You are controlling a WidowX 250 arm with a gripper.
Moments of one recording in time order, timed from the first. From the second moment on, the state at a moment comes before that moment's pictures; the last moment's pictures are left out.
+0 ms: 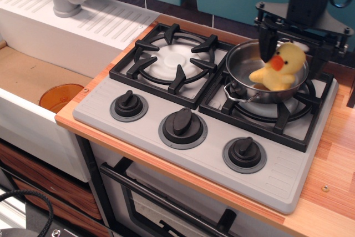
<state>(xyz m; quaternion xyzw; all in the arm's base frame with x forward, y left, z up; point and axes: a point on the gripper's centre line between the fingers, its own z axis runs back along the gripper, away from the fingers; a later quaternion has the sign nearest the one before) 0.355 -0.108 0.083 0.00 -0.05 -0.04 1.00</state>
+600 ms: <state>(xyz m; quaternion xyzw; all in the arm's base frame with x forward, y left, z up) 0.349 -0.095 0.127 0.01 -0.03 -0.05 1.00</state>
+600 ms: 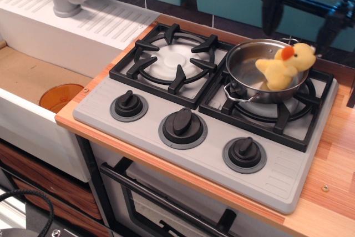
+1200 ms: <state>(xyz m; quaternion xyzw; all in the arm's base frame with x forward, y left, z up) 0.372 -0.050 0.129 -0.01 -0.06 -0.07 1.00</state>
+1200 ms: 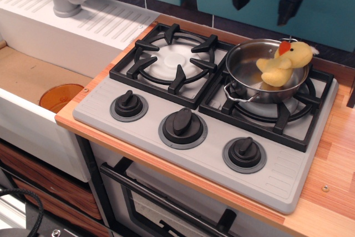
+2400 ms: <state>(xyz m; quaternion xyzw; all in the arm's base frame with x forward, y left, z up) 0.341 -0.053 0.046 -0.02 -0.14 -0.04 0.99</state>
